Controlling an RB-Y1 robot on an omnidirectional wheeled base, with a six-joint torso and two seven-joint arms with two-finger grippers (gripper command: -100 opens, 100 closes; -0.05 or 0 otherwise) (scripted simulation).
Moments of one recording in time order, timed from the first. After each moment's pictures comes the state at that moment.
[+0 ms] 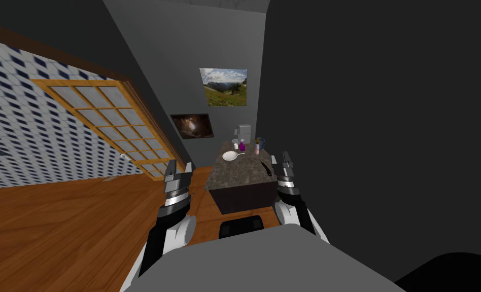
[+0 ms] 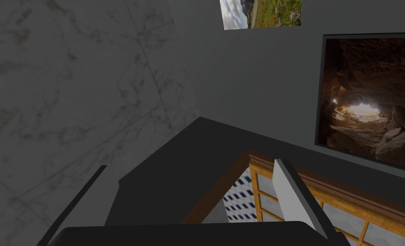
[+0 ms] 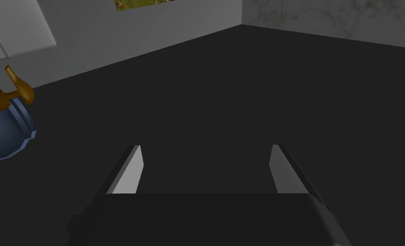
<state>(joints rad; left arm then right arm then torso) 0.49 0.02 -0.02 -2.24 0.06 -0.54 -0.09 0.52 0.02 0.06 -2.22 -0.02 -0.55 -0.12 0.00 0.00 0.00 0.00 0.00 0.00</state>
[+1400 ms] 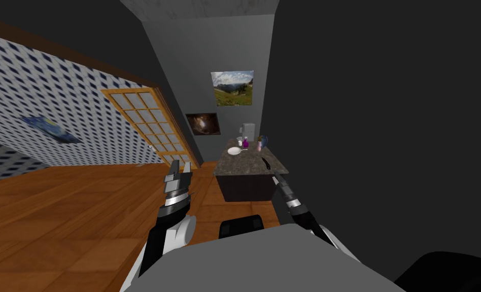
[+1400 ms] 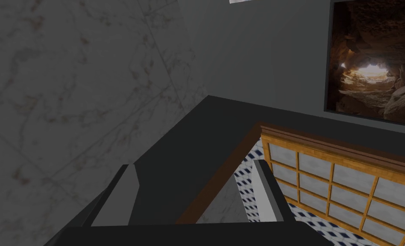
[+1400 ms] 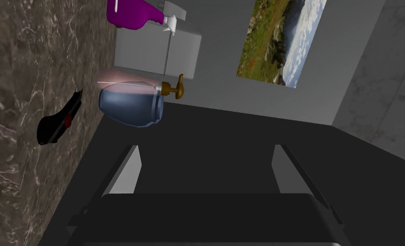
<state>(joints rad) 0.49 0.02 -0.02 -2.24 0.06 -0.54 -0.09 0.69 -0.36 0.09 -1.98 -0.08 -0.54 0.05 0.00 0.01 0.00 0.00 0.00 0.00</state>
